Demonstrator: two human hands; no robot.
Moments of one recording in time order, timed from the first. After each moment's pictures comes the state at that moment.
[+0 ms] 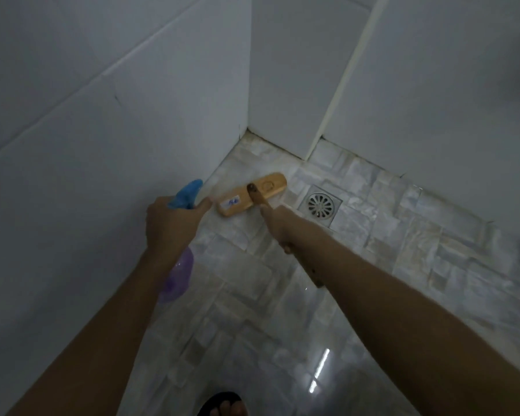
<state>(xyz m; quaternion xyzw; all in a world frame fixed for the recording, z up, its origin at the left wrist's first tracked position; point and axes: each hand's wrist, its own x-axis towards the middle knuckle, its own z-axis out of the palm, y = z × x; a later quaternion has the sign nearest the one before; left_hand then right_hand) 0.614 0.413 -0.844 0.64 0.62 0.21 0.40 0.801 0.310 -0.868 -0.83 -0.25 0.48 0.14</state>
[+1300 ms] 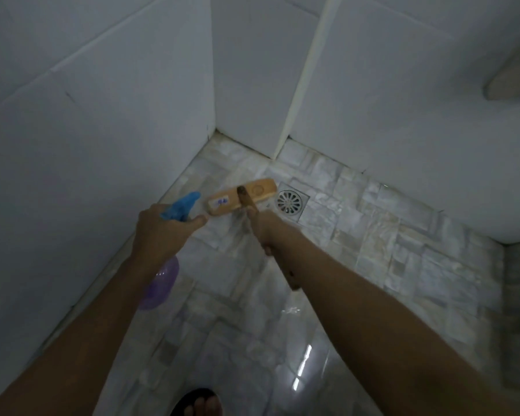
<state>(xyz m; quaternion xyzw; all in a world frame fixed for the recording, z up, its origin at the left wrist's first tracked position) 0.630 0.381 -0.840 0.70 0.55 0.14 0.43 0.811 0.278 -0.872 -0.85 -0.19 0.46 0.19</state>
